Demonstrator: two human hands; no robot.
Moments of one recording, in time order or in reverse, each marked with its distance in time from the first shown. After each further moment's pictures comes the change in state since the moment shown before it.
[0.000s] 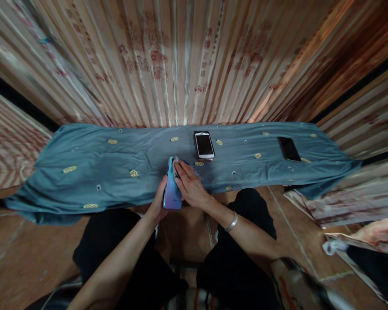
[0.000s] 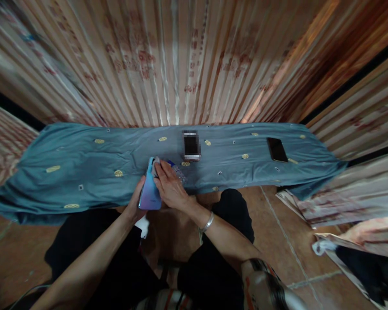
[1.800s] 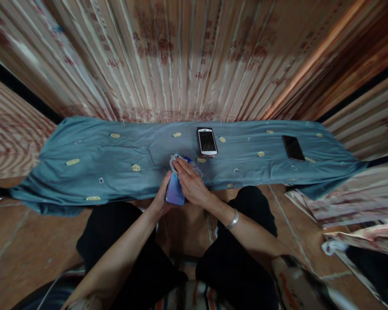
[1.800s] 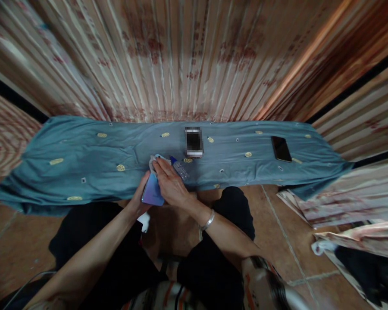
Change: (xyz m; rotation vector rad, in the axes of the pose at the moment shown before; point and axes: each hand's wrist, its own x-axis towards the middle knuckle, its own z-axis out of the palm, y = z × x) left_hand -0.006 0.000 0.014 -0.086 0.036 0.011; right_hand -0.002 -0.005 -0.004 0.040 0.022 -0.108
